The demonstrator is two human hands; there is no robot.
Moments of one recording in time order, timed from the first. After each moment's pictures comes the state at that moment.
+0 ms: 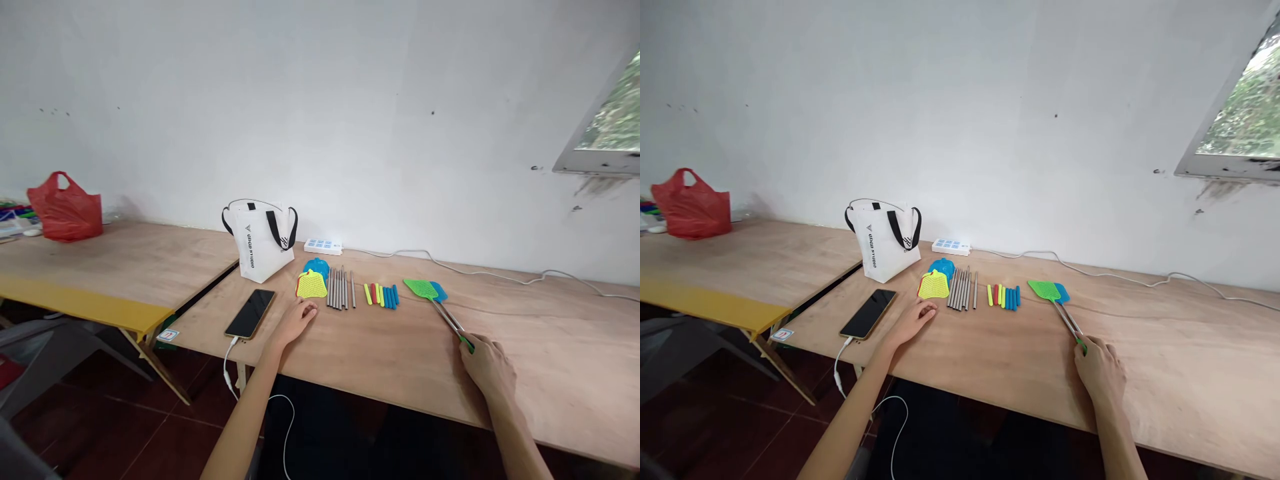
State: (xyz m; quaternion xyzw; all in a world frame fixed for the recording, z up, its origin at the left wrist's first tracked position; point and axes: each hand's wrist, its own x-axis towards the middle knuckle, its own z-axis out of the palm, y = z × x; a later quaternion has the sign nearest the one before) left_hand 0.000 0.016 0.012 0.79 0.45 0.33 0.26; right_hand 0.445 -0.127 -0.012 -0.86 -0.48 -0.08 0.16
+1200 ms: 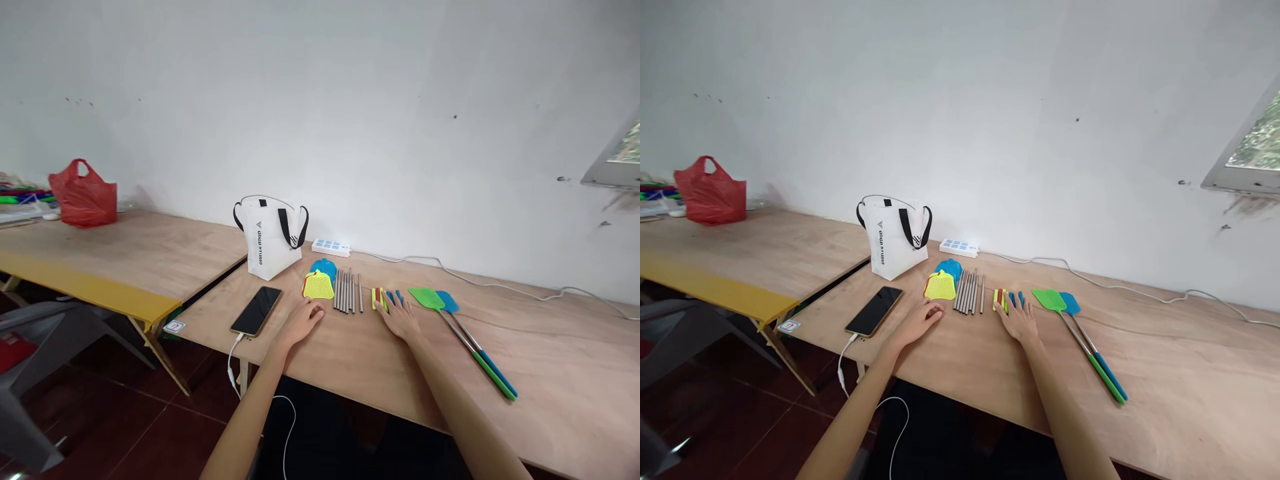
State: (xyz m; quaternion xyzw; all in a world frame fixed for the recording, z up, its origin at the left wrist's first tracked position) left_hand 0.001 0.018 0.009 0.79 0.46 0.32 0.25; right_hand 0.326 0.026 -0.011 -0.73 -0.67 0.03 0.12
